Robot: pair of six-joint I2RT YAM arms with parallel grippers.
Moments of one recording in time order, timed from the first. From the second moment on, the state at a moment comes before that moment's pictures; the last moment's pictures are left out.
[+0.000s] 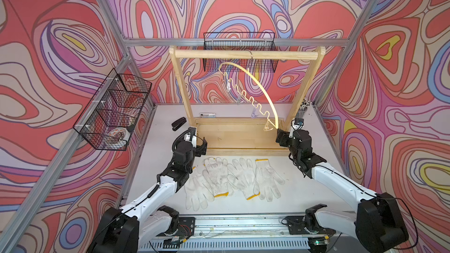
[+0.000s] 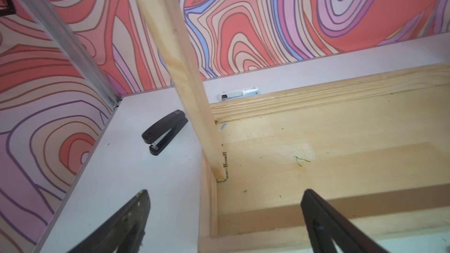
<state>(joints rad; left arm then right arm) -0.41 1.06 0.48 0.28 -0.33 0.04 0.29 1.17 0.65 0.10 0.27 0.29</state>
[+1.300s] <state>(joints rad) -0.49 1.01 0.56 0.17 -0.22 0.04 0.45 1.42 0.60 -0.23 -0.05 0.51</state>
